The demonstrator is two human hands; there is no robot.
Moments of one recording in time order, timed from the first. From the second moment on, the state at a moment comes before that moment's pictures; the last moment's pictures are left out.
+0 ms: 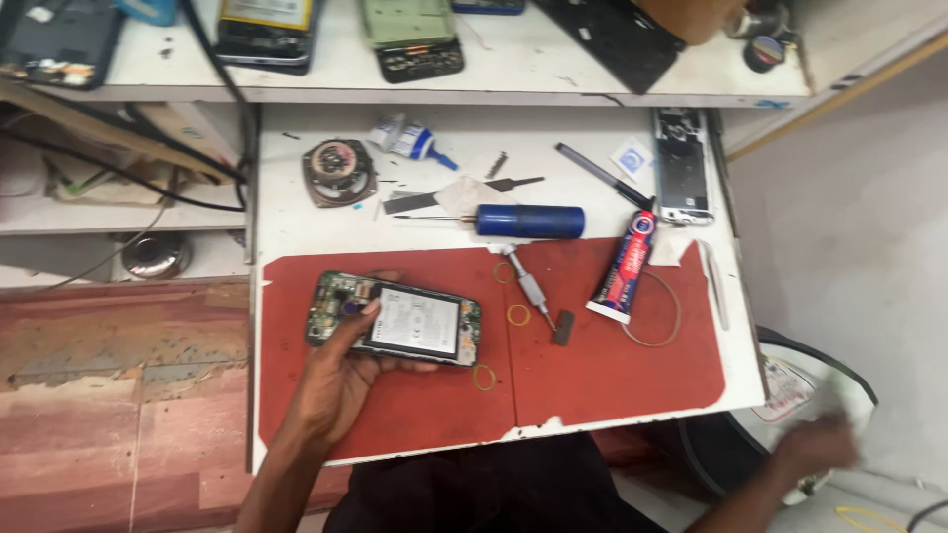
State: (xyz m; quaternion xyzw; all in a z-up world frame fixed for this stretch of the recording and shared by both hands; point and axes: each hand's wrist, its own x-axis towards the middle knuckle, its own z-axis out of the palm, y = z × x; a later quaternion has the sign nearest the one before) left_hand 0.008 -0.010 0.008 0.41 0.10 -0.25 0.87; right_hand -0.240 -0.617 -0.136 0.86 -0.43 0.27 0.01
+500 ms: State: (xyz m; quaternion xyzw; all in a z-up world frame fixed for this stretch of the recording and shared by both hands) left_hand 0.003 -0.010 0.010 0.42 0.11 -0.22 0.87; right_hand -0.183 -0.601 -0.178 0.73 -0.67 0.11 -0.10
